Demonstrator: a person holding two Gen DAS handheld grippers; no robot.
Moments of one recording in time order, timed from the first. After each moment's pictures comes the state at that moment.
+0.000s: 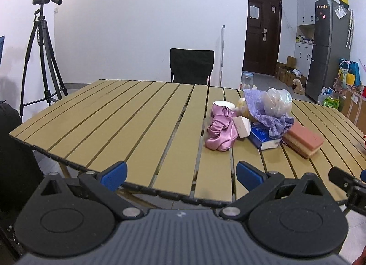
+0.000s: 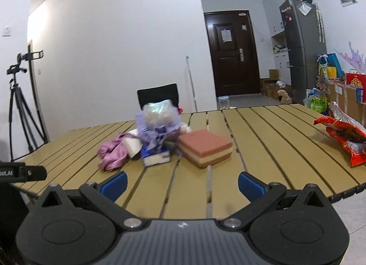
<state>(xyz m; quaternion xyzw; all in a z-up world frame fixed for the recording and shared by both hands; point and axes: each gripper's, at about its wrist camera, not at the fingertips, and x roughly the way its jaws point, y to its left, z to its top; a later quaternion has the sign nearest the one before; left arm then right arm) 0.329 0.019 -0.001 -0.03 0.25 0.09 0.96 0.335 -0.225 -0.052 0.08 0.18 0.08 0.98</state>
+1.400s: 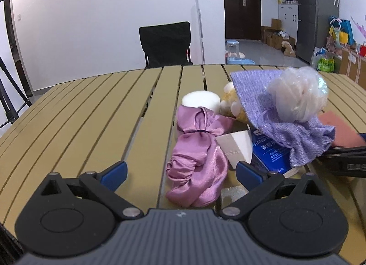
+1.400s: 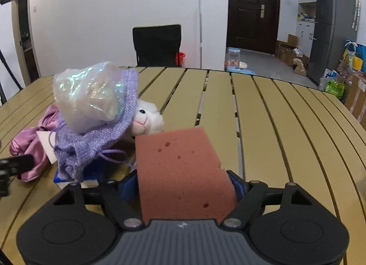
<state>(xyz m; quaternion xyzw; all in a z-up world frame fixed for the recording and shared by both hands) 0.500 -0.009 -0.037 0.04 0.32 0.06 0.94 0.548 -0.219 -0.073 -0.01 0.33 0.11 0.94</state>
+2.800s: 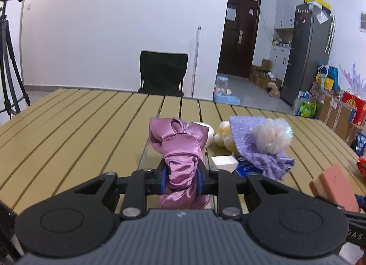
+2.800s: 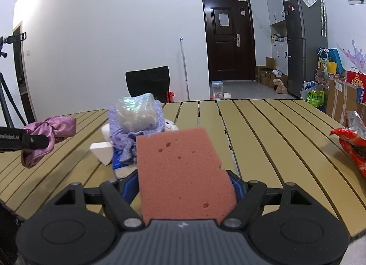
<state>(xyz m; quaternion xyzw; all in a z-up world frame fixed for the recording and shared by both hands) 0.424 0.033 0.011 -0.05 0.24 0.01 0.97 0.398 -0.220 -0.047 0.05 0.23 0.07 0.97</state>
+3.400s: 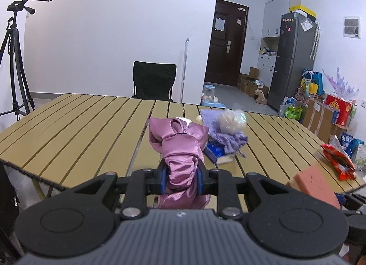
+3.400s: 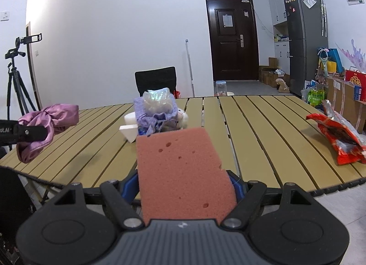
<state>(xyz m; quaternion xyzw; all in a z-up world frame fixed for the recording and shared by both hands) 0.295 0.010 0.031 -0.05 0.22 -0.01 0.97 0.300 -0.227 -0.034 0.05 0.23 0.08 0.97</state>
